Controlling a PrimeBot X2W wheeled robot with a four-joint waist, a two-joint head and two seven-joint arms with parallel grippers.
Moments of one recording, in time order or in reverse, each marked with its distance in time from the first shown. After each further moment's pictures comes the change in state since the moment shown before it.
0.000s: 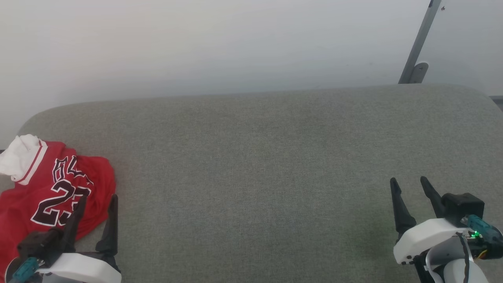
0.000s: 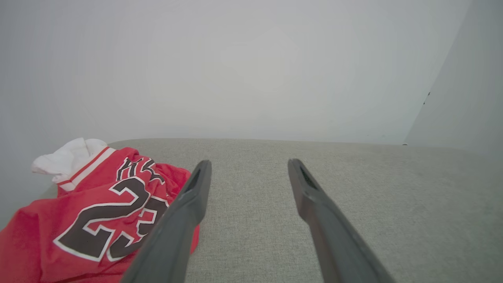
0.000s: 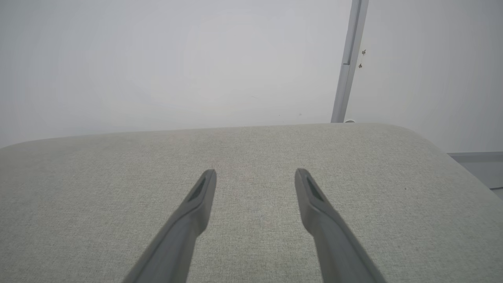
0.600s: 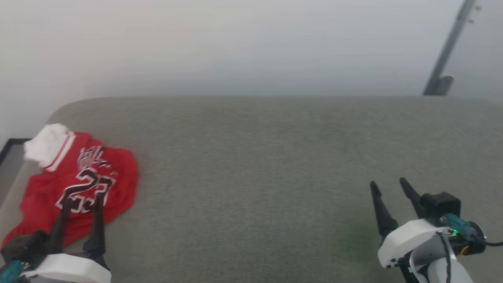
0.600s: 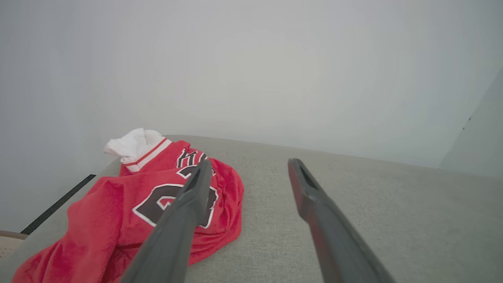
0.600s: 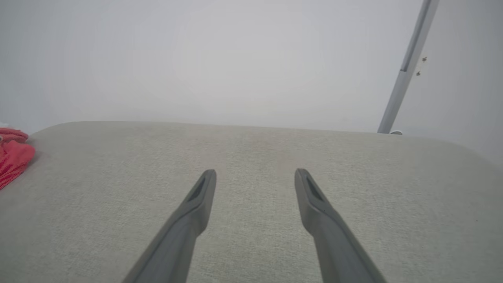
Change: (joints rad) left arm -0.001 -0.019 0.059 0.020 -0.018 0.000 0.000; right arm -0.010 -0.003 0.077 0.019 -0.004 0.000 0.002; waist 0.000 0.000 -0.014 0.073
